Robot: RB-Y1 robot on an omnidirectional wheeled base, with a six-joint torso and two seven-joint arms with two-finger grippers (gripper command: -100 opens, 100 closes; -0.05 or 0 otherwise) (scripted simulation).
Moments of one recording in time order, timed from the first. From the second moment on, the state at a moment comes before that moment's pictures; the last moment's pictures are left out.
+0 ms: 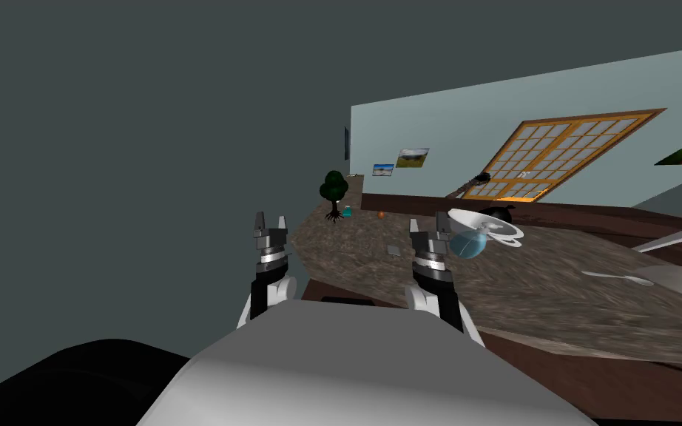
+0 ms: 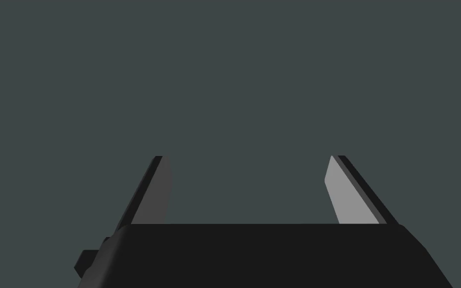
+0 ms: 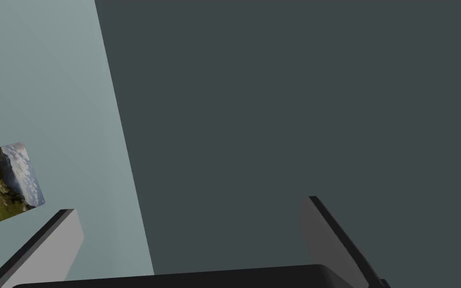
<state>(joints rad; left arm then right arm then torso) 0.48 -0.05 0.03 -2.26 0.09 -0.53 0.08 0.48 0.03 -0.01 -2.25 0.07 -0.50 -0.11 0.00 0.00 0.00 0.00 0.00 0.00</state>
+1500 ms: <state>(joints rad) 0.48 -0.05 0.03 -2.26 0.09 -0.53 0.08 0.79 -0.27 -0.24 -2.14 0.30 -0.47 -0.10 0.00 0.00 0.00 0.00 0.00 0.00</state>
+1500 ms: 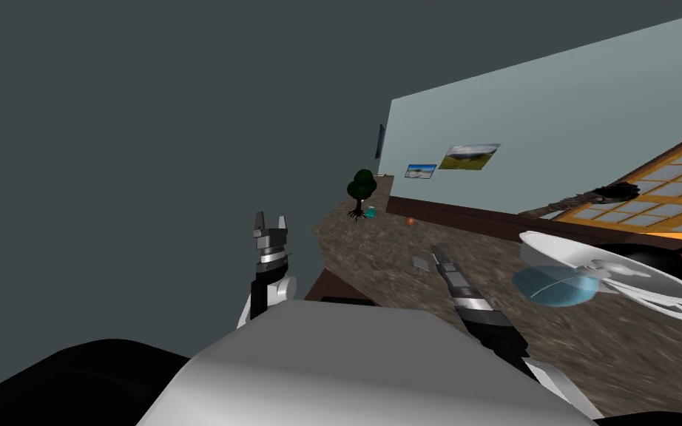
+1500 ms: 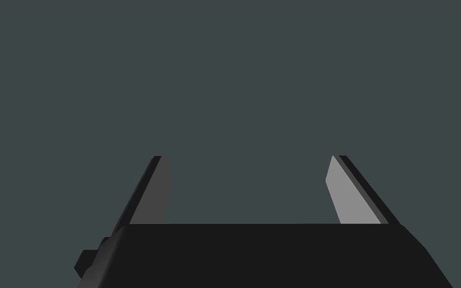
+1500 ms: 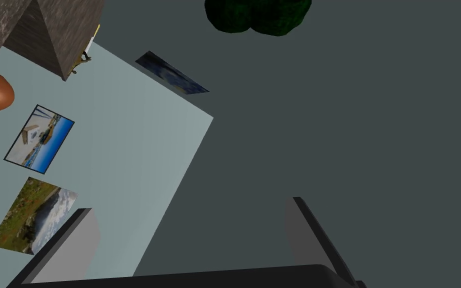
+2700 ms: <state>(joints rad) 0.48 -0.05 0.03 -2.26 0.09 -0.53 0.08 1.14 -0.50 -0.35 -2.00 0.54 -0.46 -0.06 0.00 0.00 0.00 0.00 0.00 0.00</state>
